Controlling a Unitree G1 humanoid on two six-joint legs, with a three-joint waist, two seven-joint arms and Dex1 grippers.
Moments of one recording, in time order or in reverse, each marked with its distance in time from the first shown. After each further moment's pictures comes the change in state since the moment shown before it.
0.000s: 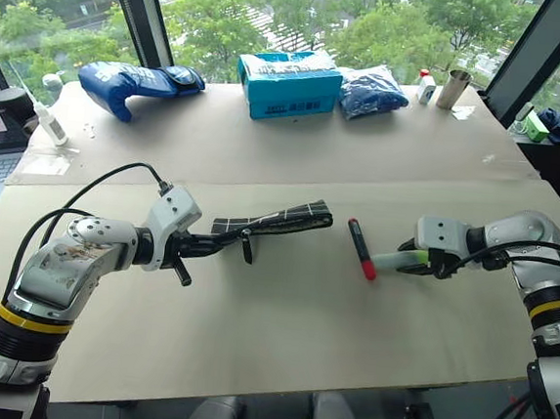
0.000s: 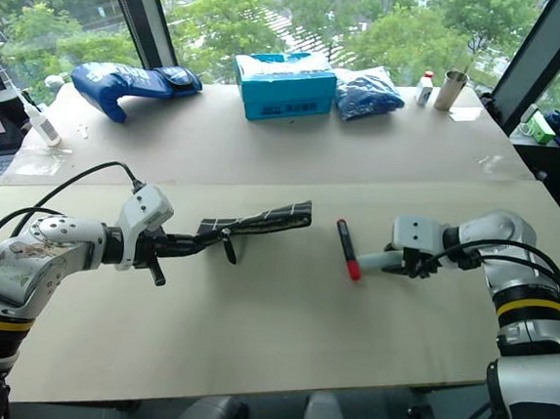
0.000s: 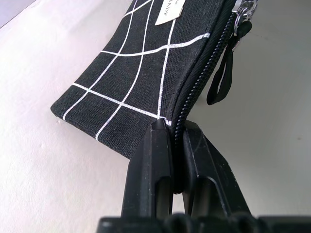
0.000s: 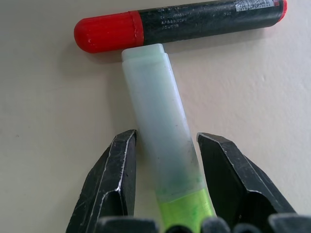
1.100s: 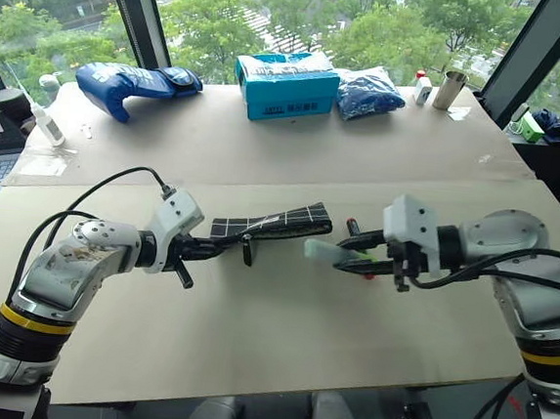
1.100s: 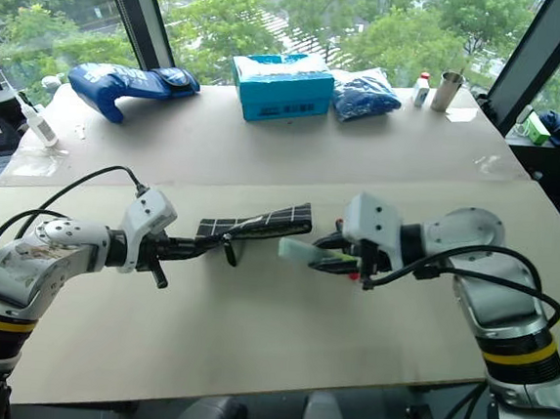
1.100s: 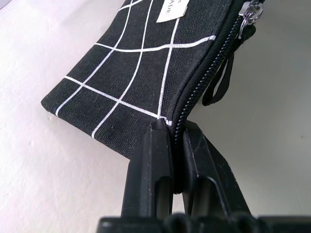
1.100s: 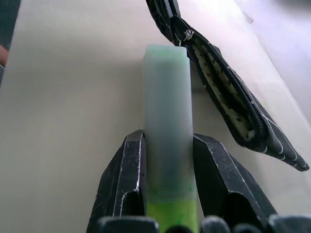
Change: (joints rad) left arm 0.000 -0.003 -0.048 0.003 0.016 0.001 0.020; right arm 0.245 0.020 -0.082 -1.111 0.400 0.819 -0.145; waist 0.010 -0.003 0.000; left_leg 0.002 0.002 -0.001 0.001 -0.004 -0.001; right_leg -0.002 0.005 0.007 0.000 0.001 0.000
